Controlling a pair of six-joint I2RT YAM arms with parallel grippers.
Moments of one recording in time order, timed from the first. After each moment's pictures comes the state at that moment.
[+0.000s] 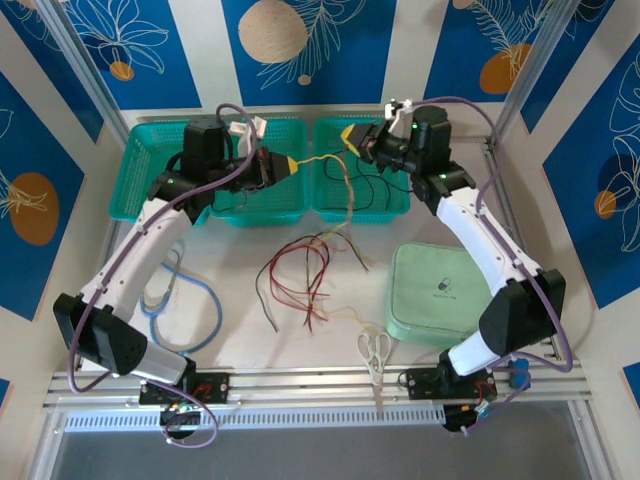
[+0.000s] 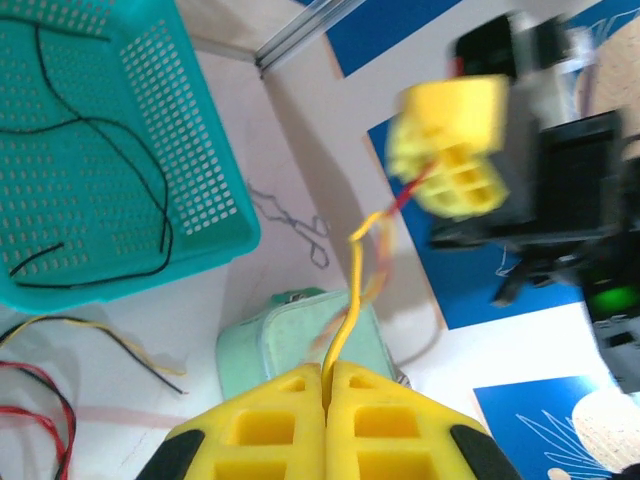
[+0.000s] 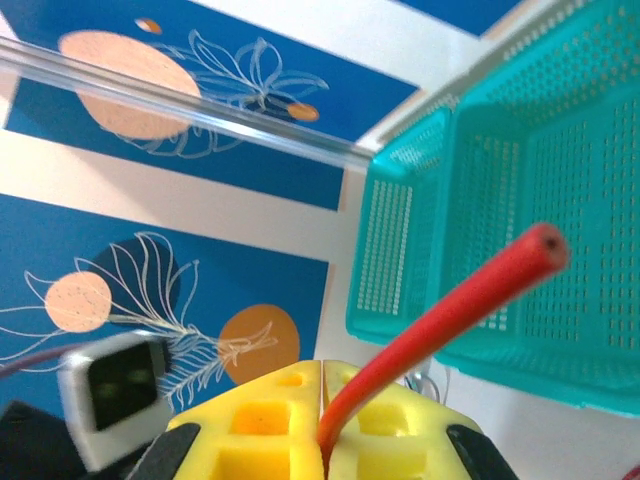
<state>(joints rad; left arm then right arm) -0.39 1.46 1.50 -0.48 0.68 -0.68 0.31 1.51 1.46 -0.11 -0.59 1.11</state>
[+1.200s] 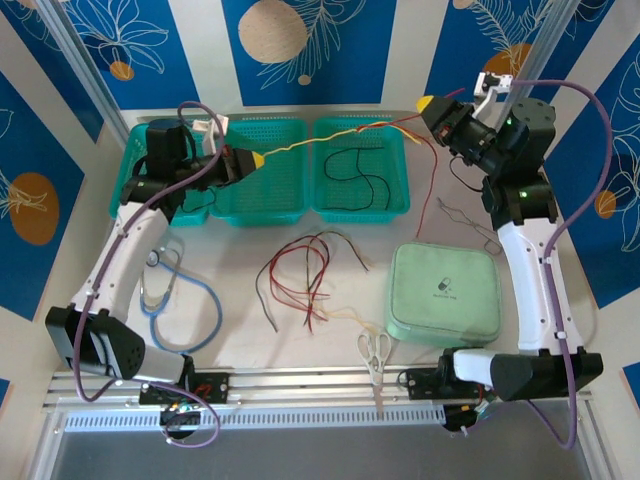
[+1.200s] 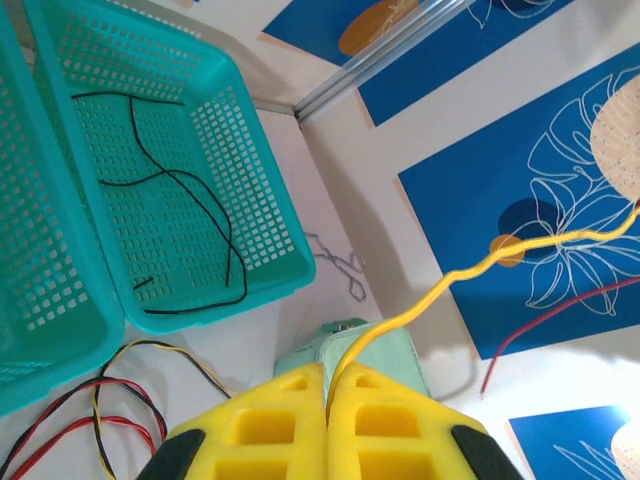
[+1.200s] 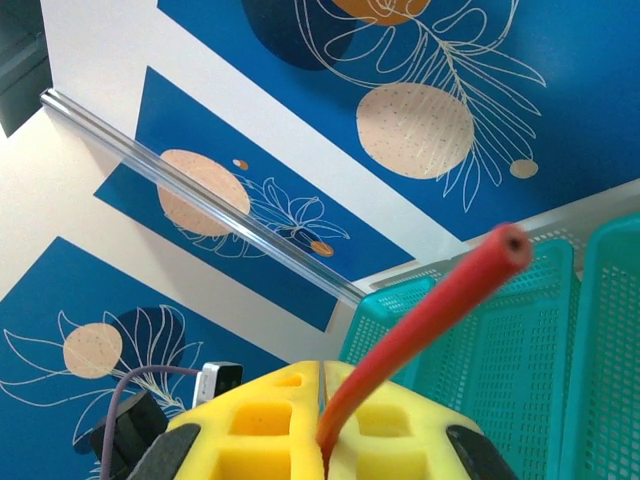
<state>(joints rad) -0.16 1.41 1.44 -0.47 0.79 -0.57 0.03 1.24 1.54 -0.28 -0.62 0.92</state>
